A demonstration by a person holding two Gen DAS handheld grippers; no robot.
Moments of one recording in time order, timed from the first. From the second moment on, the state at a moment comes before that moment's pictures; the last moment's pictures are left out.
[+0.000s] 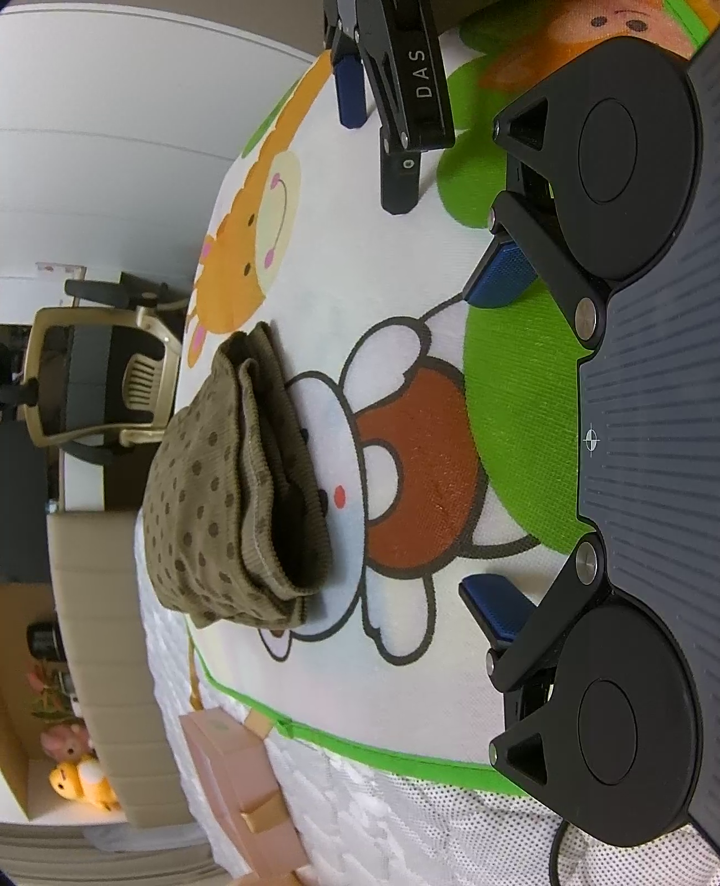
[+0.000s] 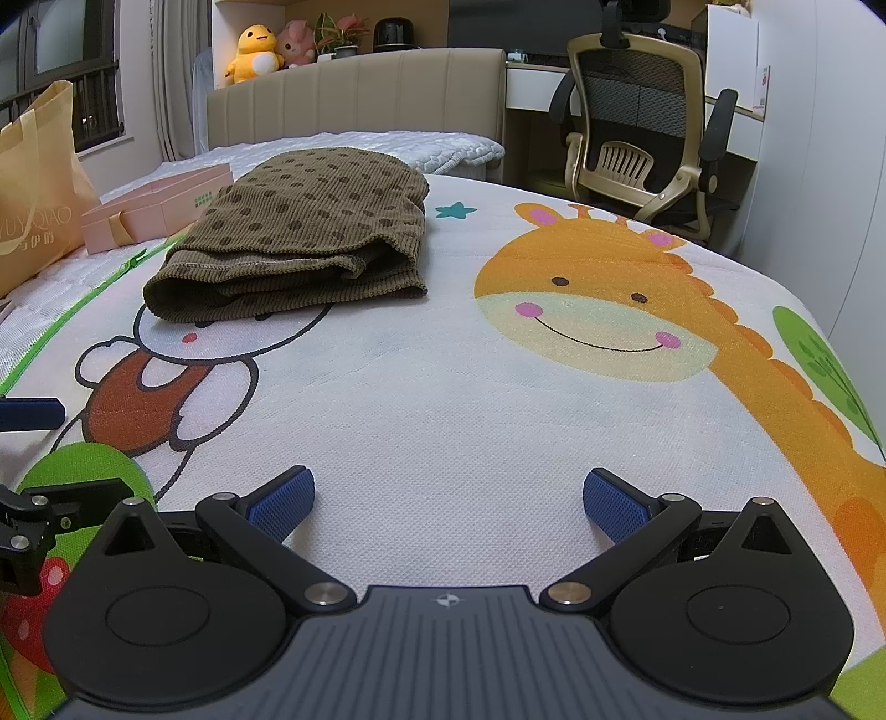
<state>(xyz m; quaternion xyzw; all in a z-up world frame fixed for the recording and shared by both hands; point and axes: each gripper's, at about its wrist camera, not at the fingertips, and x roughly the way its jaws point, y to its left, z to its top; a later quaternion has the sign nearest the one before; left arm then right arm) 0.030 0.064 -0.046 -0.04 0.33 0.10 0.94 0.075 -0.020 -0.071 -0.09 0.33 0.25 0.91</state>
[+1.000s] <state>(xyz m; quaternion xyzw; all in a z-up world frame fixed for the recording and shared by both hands) 0.033 0.068 -0.046 -0.05 0.33 0.12 0.93 0.075 -0.019 -0.071 -0.09 0.33 0.25 0.91</state>
